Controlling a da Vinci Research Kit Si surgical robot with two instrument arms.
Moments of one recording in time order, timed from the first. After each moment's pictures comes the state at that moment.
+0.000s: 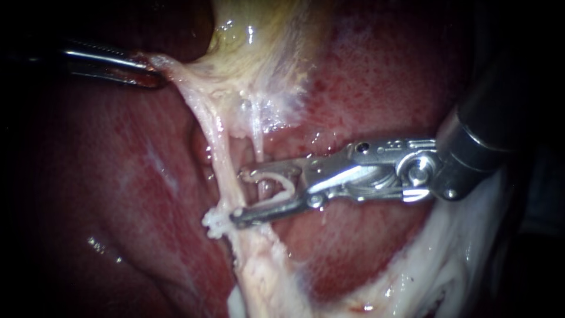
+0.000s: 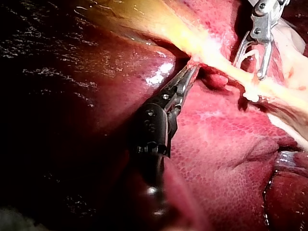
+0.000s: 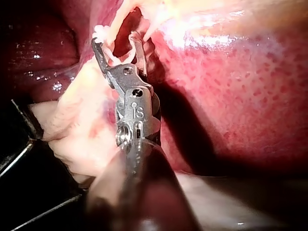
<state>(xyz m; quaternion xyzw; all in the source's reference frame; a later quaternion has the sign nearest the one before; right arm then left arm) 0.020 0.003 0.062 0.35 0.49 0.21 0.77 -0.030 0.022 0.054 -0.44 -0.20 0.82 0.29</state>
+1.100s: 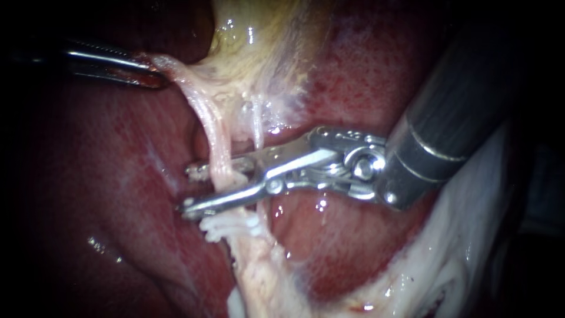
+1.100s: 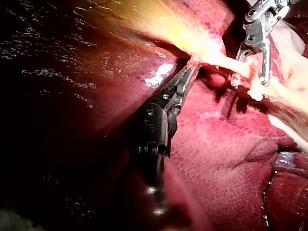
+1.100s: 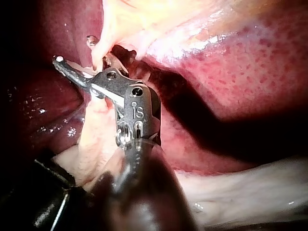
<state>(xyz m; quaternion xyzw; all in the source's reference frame) 0.025 0.006 0.059 0.44 0.56 0.25 0.65 -0.030 0.022 0.054 -0.44 -0.20 0.82 0.29</state>
